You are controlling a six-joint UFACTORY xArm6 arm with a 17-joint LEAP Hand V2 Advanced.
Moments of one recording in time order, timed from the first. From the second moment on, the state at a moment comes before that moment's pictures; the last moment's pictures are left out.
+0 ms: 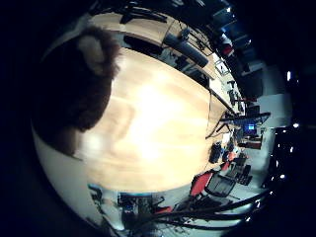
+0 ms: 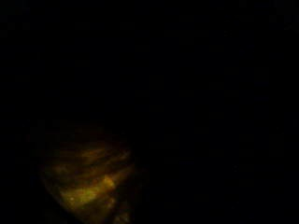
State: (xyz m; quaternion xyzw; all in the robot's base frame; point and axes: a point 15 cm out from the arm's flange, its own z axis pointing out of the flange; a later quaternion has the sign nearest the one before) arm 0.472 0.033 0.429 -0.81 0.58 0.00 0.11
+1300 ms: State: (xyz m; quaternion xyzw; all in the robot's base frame) arm 0.398 0.255 0.396 -0.89 0.45 -0.01 0.09
